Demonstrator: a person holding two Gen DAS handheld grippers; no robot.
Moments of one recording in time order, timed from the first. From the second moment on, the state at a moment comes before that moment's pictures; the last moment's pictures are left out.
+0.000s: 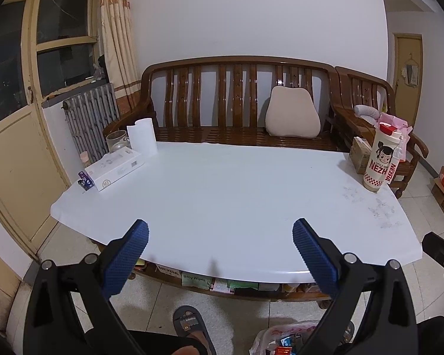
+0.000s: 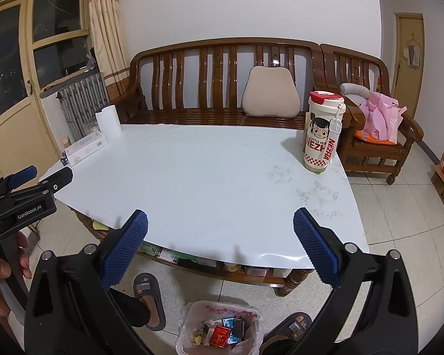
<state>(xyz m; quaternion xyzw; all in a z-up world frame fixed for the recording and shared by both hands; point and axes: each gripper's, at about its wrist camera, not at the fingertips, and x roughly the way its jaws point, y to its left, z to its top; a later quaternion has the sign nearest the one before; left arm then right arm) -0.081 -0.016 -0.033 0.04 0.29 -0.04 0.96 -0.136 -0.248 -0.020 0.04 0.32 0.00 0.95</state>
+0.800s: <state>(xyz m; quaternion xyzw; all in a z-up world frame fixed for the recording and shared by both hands) -0.080 -0.020 -0.032 0.04 0.29 -0.04 0.96 -0.137 -0.245 -0.019 0.04 0.32 0.00 0.95</state>
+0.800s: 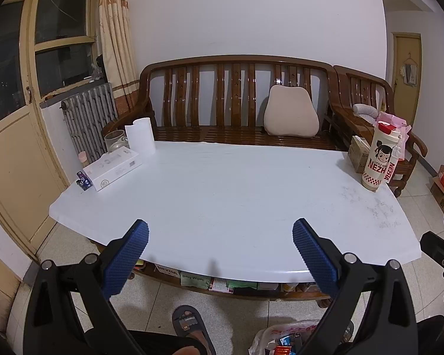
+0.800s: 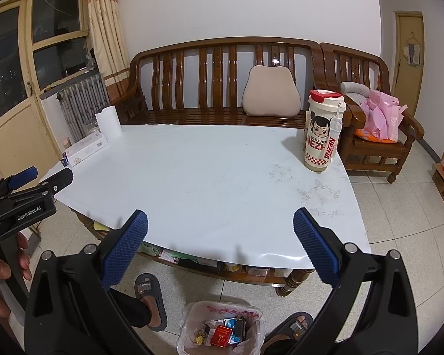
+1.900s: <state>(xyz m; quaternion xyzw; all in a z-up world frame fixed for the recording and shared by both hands) -0.081 -0.022 -0.030 0.04 0.29 -0.03 0.96 -0.138 -0.241 -0.020 0.05 0.32 -0.01 0.95</state>
